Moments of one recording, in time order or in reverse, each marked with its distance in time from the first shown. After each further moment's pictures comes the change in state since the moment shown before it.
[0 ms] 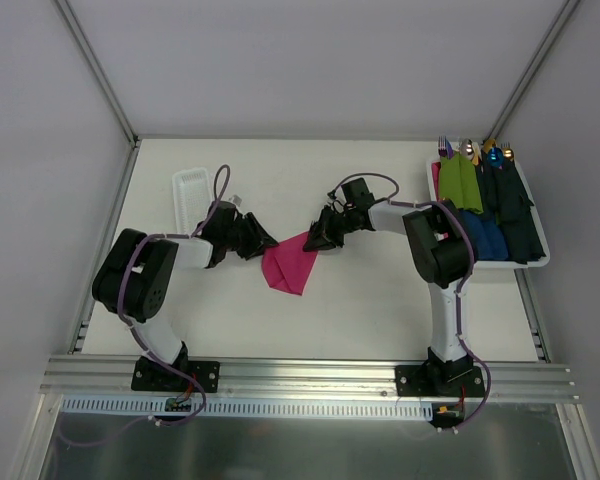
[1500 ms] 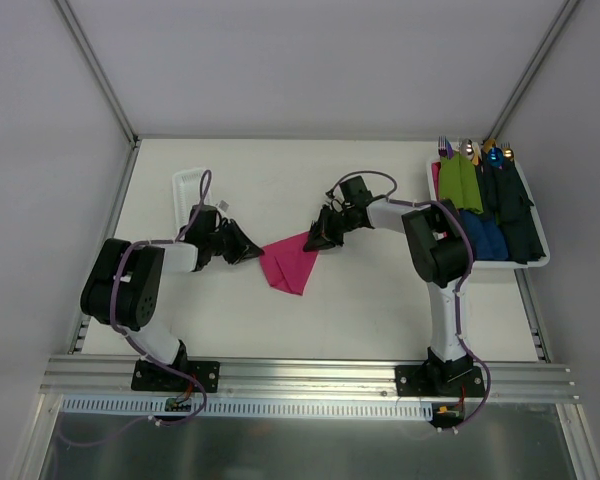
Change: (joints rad) left arm 0.117 -0.043 -0.071 -0.019 0.176 0.020; right arm 0.006 0.012 0.036 -0.060 0.013 -0.040
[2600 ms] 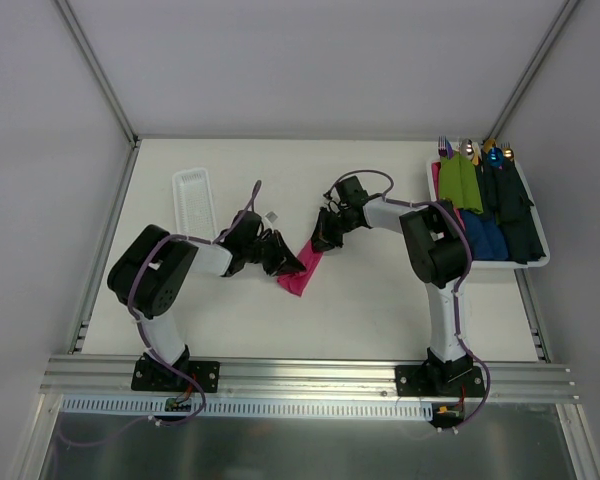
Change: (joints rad) left arm -0.290 0.118 0.074 0.165 0.132 -0.206; right arm 0.023 0.004 0.035 -0.085 0.079 -0.046
